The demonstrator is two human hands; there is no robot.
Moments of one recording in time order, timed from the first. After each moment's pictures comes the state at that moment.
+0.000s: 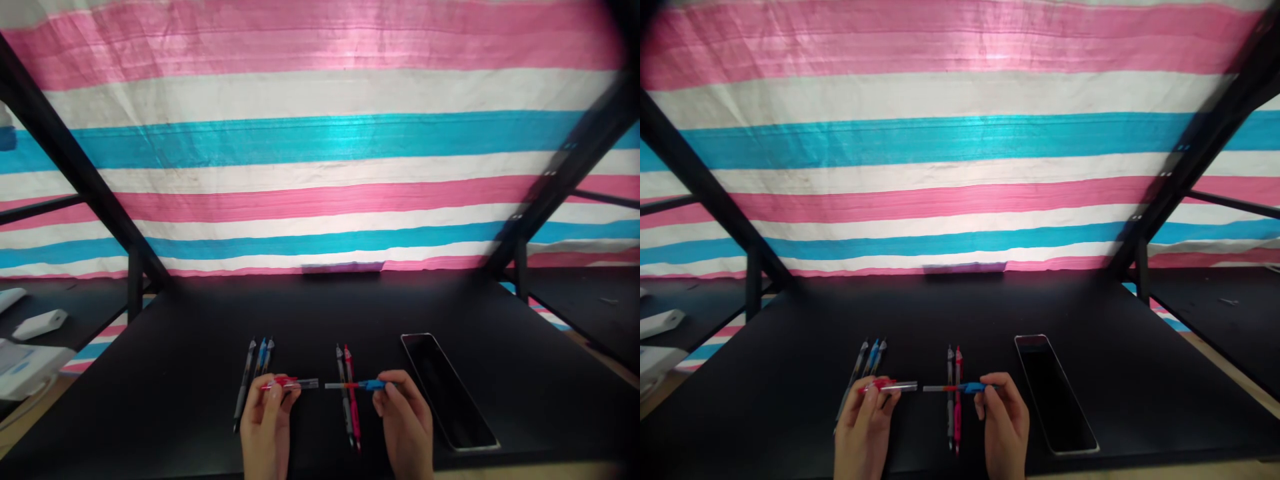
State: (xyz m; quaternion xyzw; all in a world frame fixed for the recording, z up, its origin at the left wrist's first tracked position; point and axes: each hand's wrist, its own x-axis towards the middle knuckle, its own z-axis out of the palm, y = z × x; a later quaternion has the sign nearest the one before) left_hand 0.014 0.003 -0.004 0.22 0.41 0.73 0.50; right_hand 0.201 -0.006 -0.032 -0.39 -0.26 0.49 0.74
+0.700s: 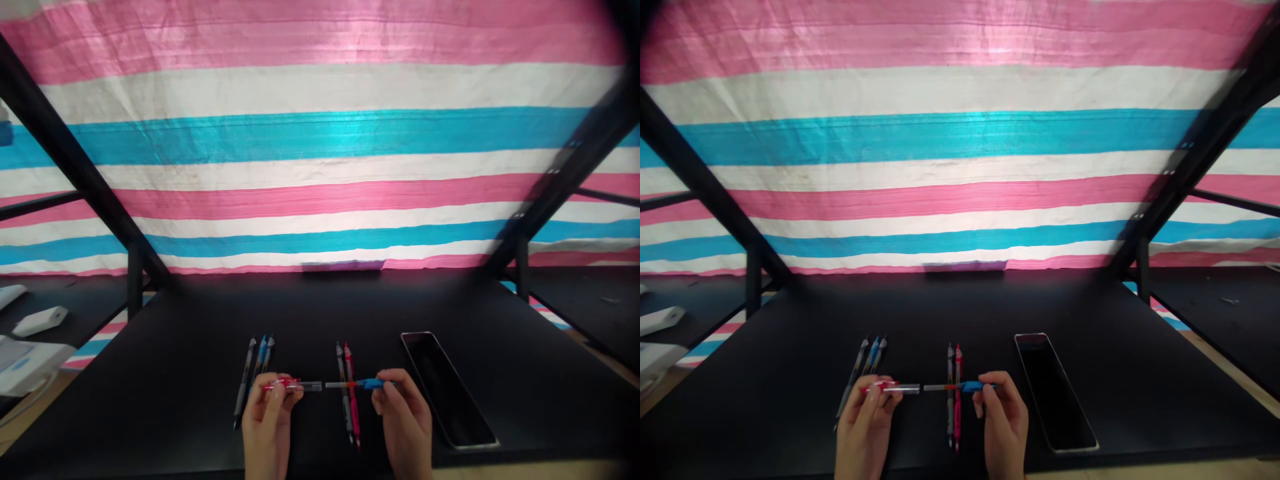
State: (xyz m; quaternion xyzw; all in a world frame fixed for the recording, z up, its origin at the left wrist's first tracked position) left_hand 0.013 0.000 -0.007 0.23 0.41 0.72 0.51; right_hand 0.201 -0.008 -0.037 -0.39 -0.29 0.48 0.73
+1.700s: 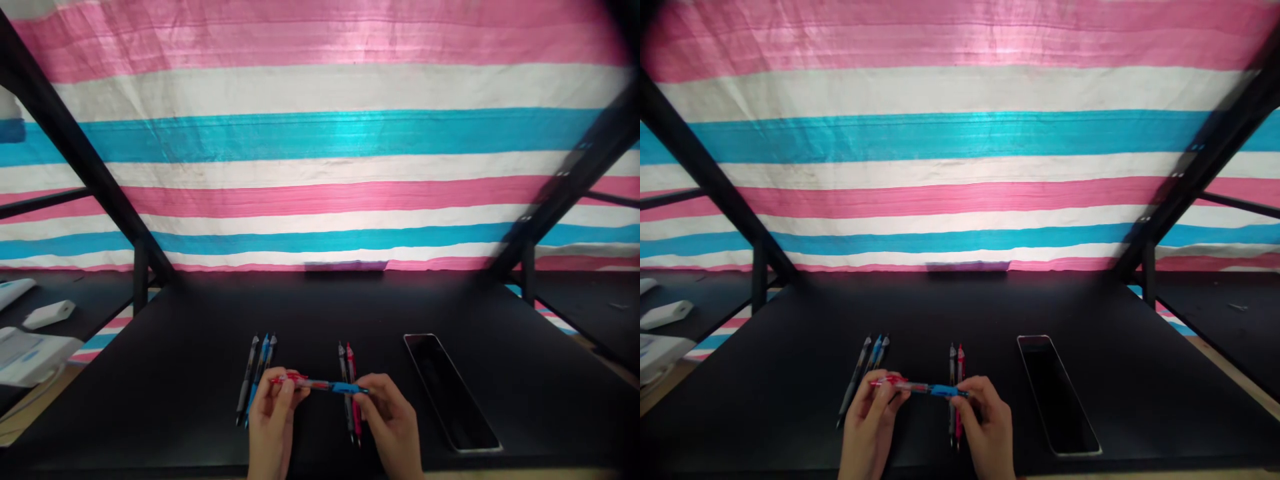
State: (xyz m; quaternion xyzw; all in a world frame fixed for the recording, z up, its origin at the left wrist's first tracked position) left_hand 0.016 0.001 -0.001 0.24 0.43 0.69 0.53; right_hand 0.190 -0.010 -0.023 -0.51 -0.51 0.37 0.58
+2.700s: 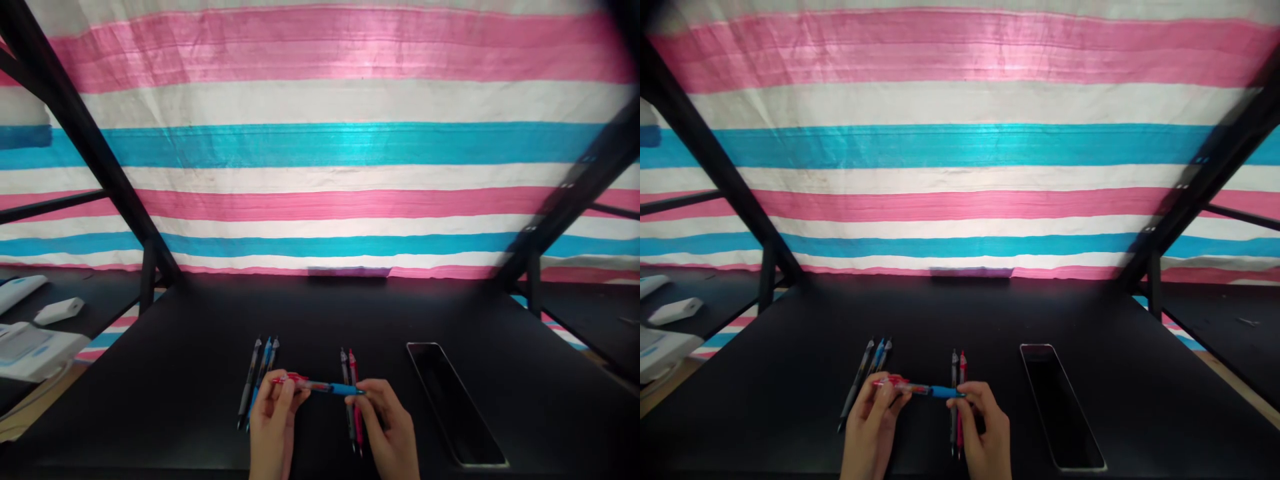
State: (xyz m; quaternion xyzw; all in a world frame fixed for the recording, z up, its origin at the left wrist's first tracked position) left_hand 0.018 0.002 0.004 0.21 0.43 0.70 0.53; right_hand 0.187 -0.011 -0.033 -0.51 -0.53 0.36 0.57
